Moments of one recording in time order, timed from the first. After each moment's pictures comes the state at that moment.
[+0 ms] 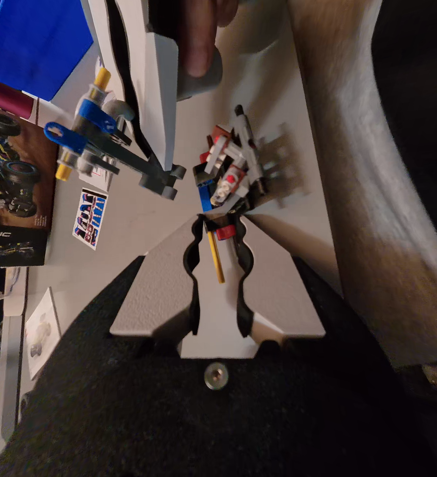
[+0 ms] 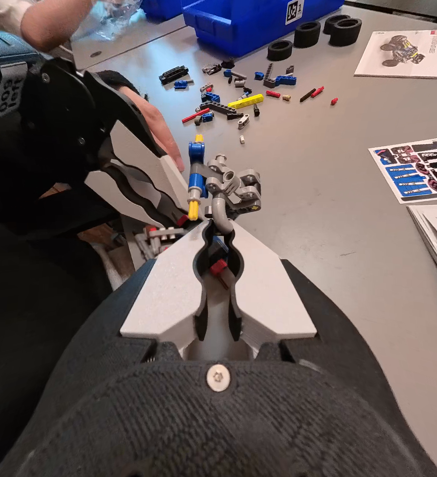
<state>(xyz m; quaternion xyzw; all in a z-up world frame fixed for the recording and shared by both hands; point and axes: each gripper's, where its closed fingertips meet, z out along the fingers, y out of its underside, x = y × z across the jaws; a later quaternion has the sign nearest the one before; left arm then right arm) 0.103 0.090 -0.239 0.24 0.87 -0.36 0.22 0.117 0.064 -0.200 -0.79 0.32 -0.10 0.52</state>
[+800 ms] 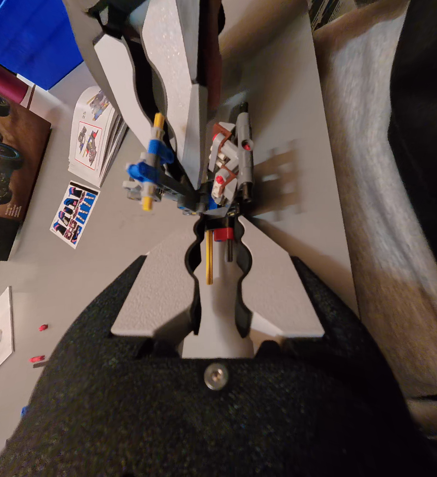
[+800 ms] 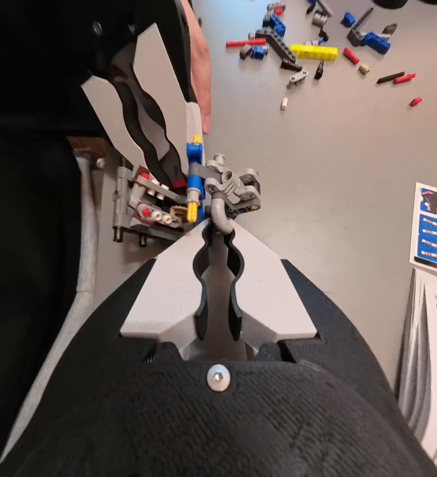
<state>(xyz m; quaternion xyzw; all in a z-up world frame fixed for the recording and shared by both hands) 0.109 0.080 -0.241 0.18 0.88 -0.41 0.17 0.125 0.063 -0.232 -0.89 0.14 -0.06 0.42</state>
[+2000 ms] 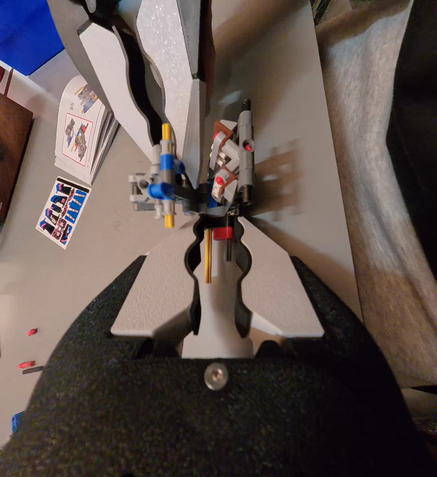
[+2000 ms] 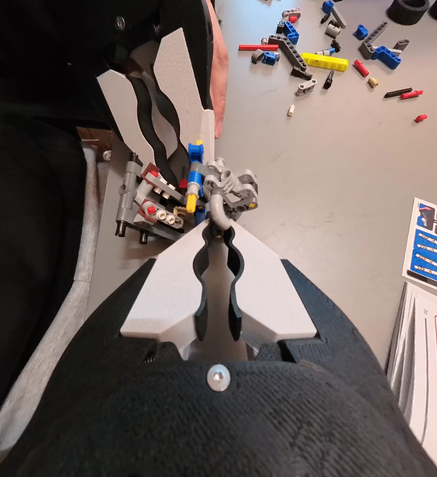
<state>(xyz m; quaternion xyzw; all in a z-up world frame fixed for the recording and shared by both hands) 0.111 0.076 -0.243 0.18 0.89 -0.40 0.15 0.125 0.062 -0.228 -0.90 0.10 -0.05 0.43</state>
